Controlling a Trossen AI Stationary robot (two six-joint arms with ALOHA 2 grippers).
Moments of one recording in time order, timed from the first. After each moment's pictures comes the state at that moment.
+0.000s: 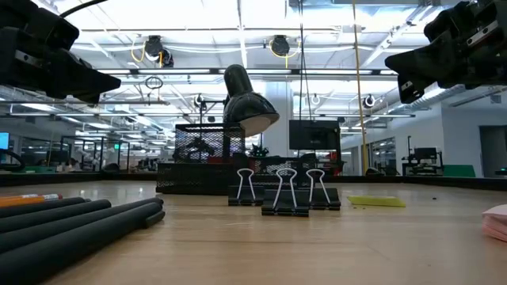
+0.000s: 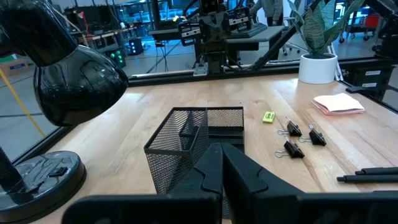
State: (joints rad) left arm -0.15 0.17 0.01 0.06 -0.17 0.07; right arm -0.04 0.40 0.02 0.41 -0.13 0.14
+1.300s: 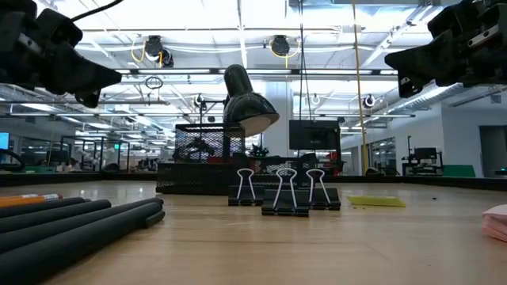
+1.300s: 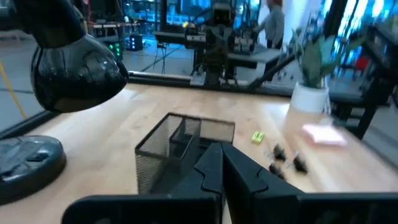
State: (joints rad) left arm -0.15 0.17 0.01 0.11 -0.17 -0.14; right arm -0.04 0.40 0.02 0.43 -0.13 0.04
